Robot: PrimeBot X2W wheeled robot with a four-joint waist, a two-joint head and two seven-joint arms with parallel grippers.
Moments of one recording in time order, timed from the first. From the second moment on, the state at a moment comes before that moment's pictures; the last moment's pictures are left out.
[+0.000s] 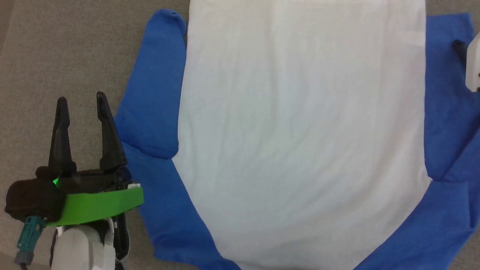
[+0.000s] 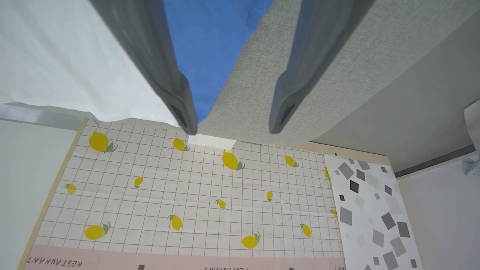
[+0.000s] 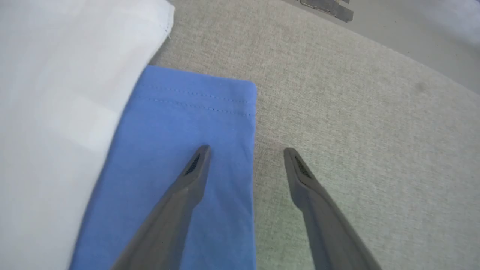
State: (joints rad) left arm -0.12 0.06 0.04 -0.28 -0.21 0.02 -0.26; right arm -0.90 -0.47 0.09 0.55 0.22 0.13 0.70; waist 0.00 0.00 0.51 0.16
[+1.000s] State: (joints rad) left arm -0.03 0.05 0.06 -0.20 -0.23 0.01 -0.26; right arm -0.52 -0.58 -0.32 0.58 0.38 0.13 0.66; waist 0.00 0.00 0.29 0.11
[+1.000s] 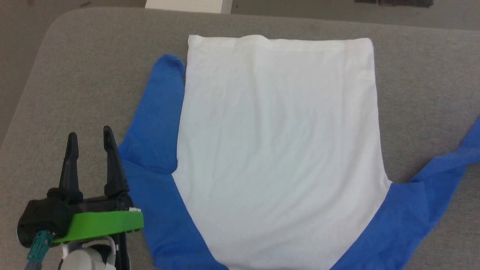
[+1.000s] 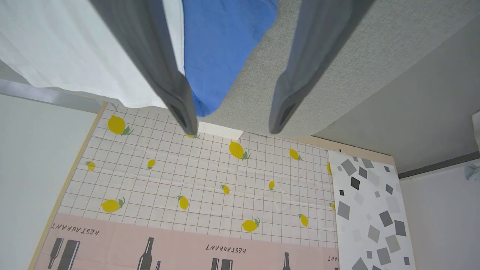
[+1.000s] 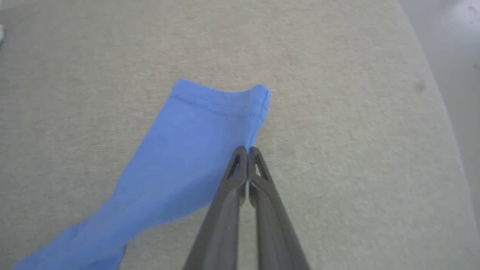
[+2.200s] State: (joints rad) left arm 0.09 0.05 0.11 -0.19 -0.24 -0.01 -0.26; right arm -0.19 -0.55 -0.19 -0.09 0.37 0.13 0.82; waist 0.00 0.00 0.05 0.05
